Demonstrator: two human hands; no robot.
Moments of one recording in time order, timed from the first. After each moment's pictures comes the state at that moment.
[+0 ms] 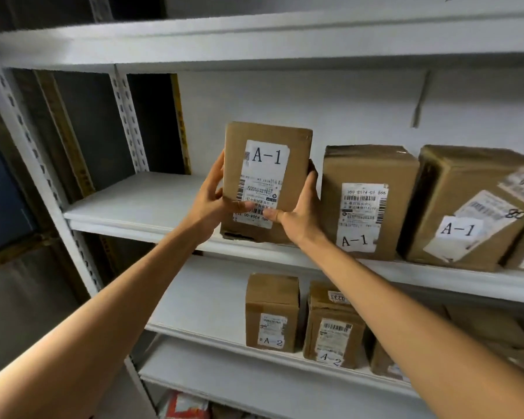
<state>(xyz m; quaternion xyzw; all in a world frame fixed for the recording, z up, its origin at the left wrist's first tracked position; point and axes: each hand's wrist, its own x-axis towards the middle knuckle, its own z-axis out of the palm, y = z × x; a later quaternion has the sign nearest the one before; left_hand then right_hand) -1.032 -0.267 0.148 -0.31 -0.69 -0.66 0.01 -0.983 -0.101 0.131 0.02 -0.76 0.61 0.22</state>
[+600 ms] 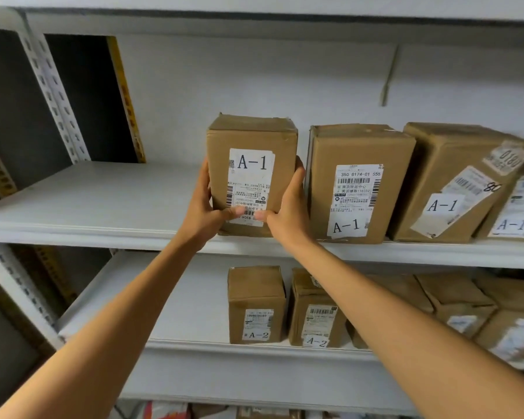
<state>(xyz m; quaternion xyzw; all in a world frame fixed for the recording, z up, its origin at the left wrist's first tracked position) -1.077 -0.247 0.096 -0.34 -0.67 -0.66 0.04 -1.008 -0.101 0.100 -0.09 -0.83 0.46 0.30</state>
